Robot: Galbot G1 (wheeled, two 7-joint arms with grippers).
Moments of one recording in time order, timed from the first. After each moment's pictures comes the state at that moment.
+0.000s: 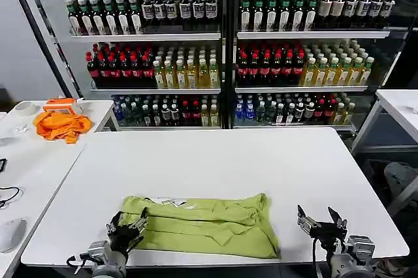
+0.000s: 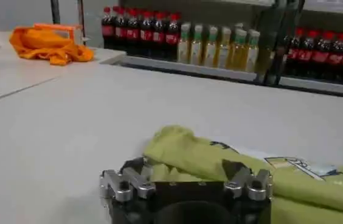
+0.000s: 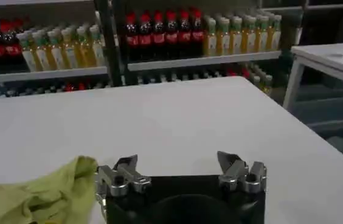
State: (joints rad) left arm 1.51 -1.27 -0.46 -1.92 -0.46 0.25 -0.26; right arm -1.65 1.12 0.61 2.28 0.60 -0.49 0.35
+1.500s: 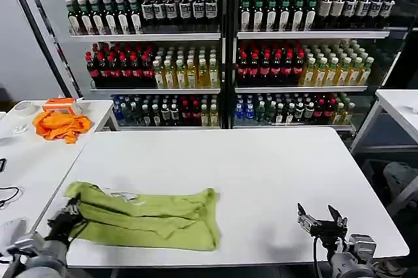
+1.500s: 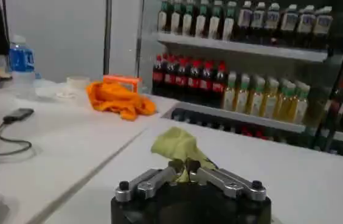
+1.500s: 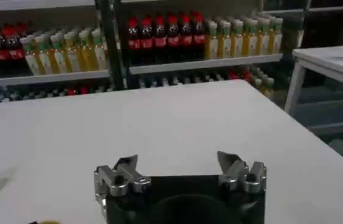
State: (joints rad) left arm 1.57 -1.10 -0.80 -2.00 -0.73 0.23 -0.21; right arm -1.64 1.11 0.62 2.27 0.61 -0.48 0.35
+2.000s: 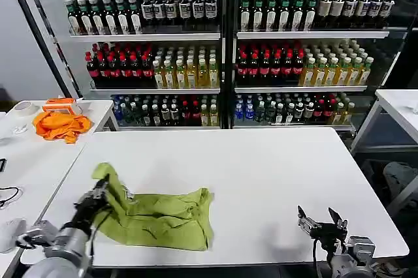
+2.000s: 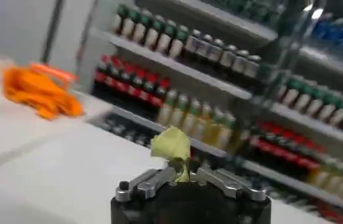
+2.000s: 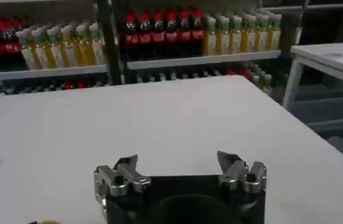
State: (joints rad) left arm 1.51 -1.15 -0.66 -2.15 -0.91 0.26 -0.19; right arm -1.65 1.12 0.61 2.27 0.59 -0.48 0.35
